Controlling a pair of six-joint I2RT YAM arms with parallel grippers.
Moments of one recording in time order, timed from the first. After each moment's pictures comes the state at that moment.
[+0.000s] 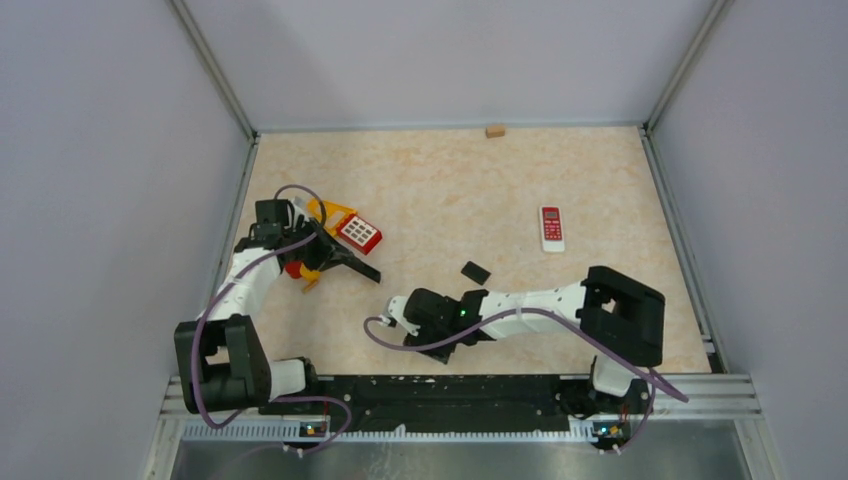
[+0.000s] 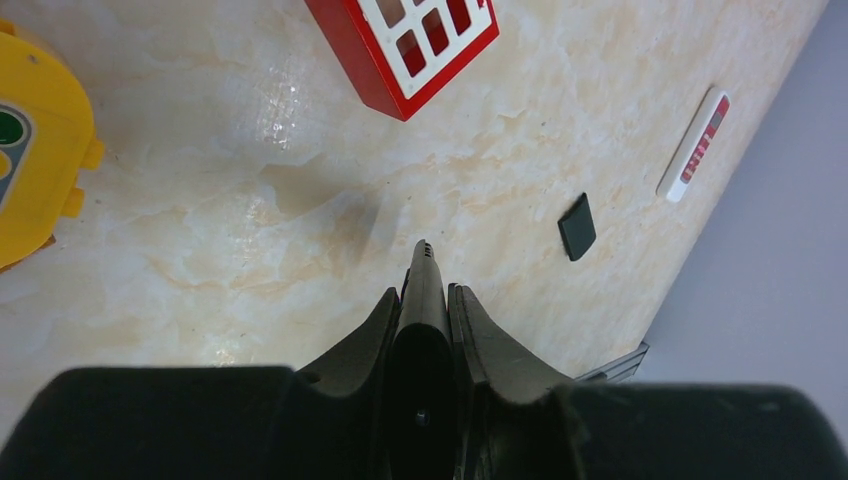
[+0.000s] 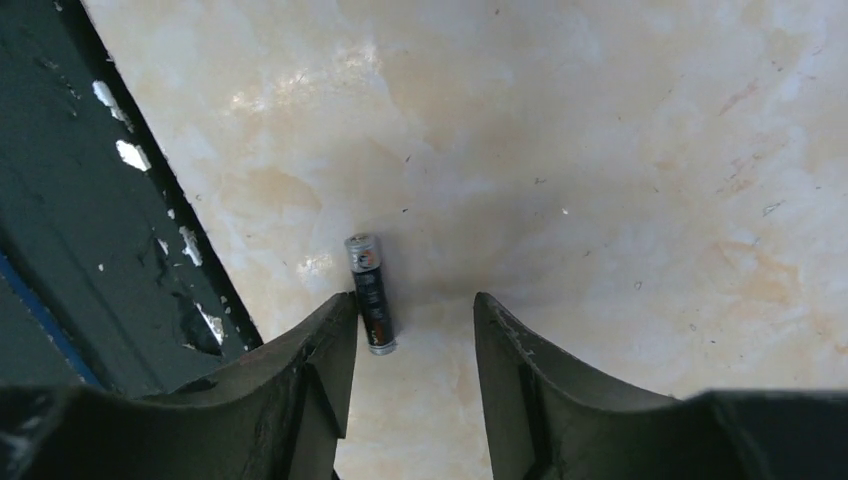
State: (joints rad) left arm 0.11 1.28 0.79 -0.47 0.54 -0.61; right arm 1.27 1.70 0.98 -0.36 -0.01 -0.01
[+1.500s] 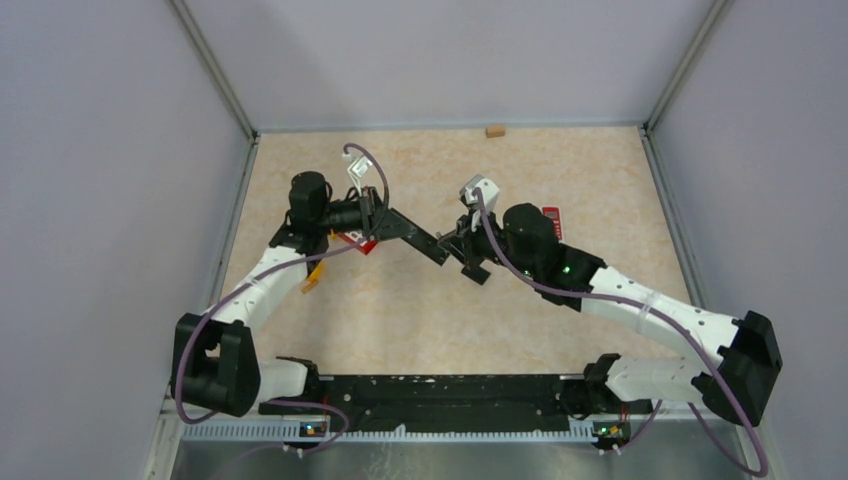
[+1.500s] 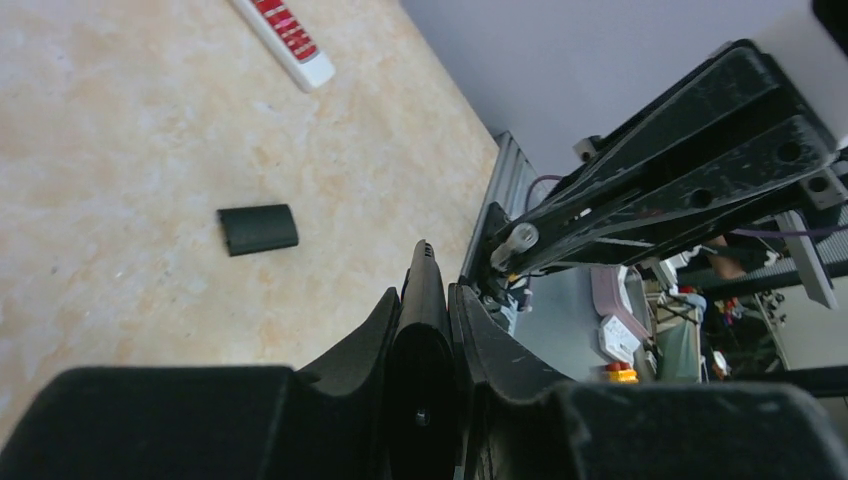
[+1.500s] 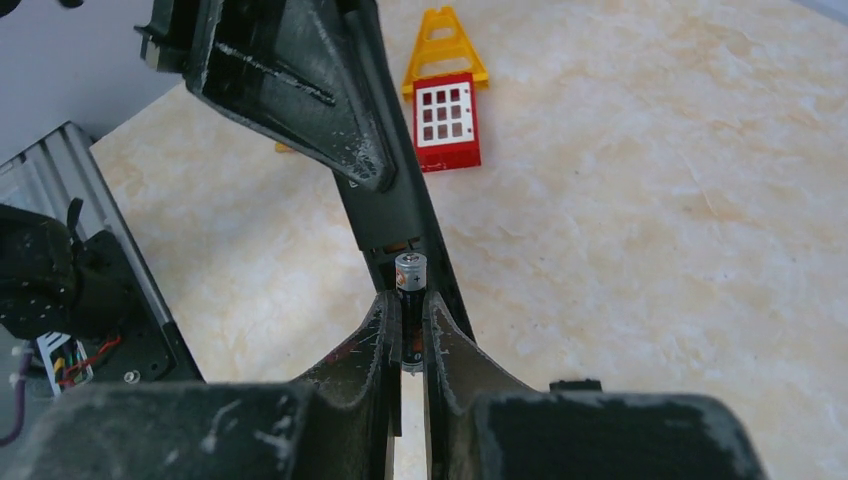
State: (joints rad) left arm -0.22 1.28 0.81 0.20 1.06 -0.62; right arm 0.90 1.16 0.93 -0.04 -0.02 0.17
